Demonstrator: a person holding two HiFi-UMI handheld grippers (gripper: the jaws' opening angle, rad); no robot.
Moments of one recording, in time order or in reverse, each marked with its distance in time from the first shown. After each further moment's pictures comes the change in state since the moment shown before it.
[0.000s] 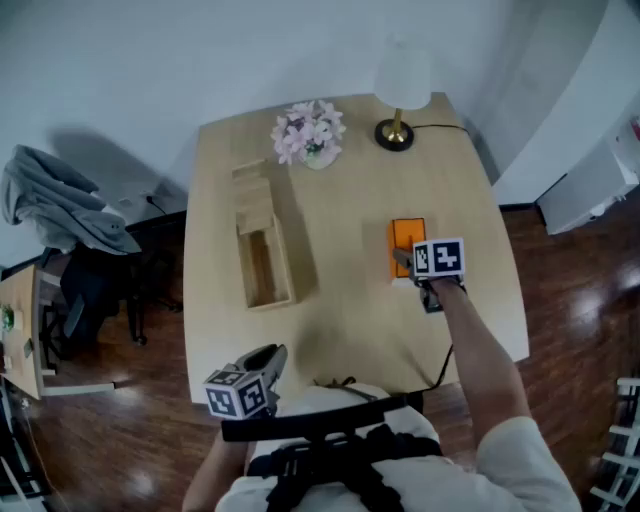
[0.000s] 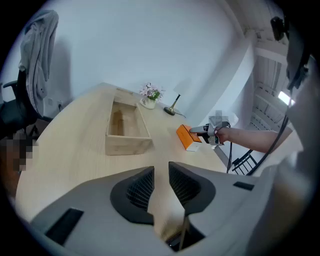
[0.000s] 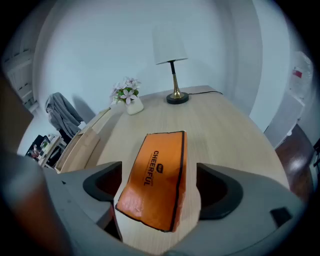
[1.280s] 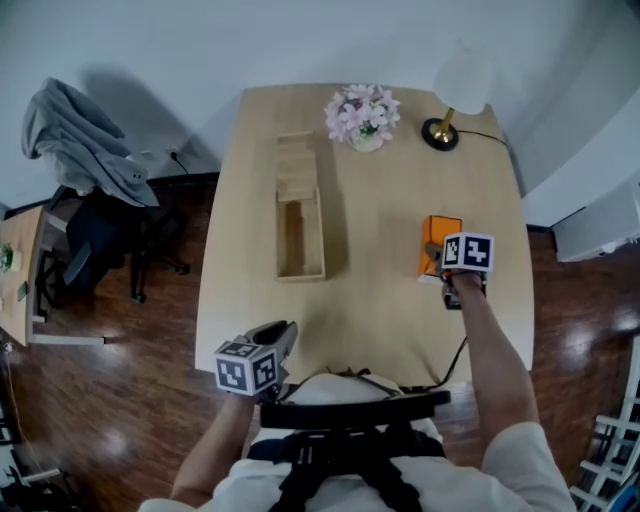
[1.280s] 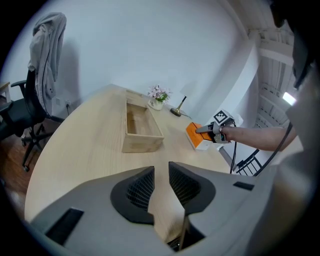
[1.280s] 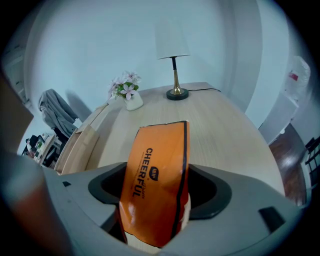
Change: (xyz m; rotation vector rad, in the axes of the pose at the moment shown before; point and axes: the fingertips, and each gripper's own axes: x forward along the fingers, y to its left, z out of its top) left arm -0.017 0.031 -0.003 -0.013 -0.006 0.043; right arm -0.006 0.018 -0.001 0.033 0.053 -0.058
